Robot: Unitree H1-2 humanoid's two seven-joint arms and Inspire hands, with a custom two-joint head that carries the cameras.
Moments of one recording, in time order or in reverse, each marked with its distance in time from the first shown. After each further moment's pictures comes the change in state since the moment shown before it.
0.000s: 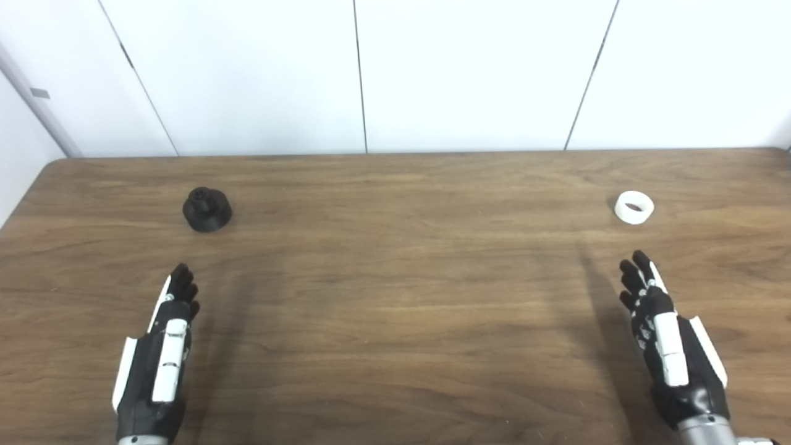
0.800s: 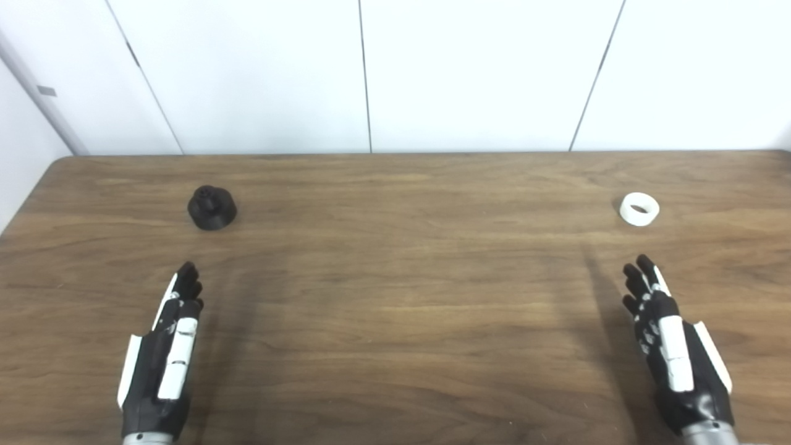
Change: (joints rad) left arm 0.001 -0.011 0.000 0.038 0.011 -0.061 0.023; right arm 0.005 -0.001 -0.002 0.034 0.024 -0.042 0.010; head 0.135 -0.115
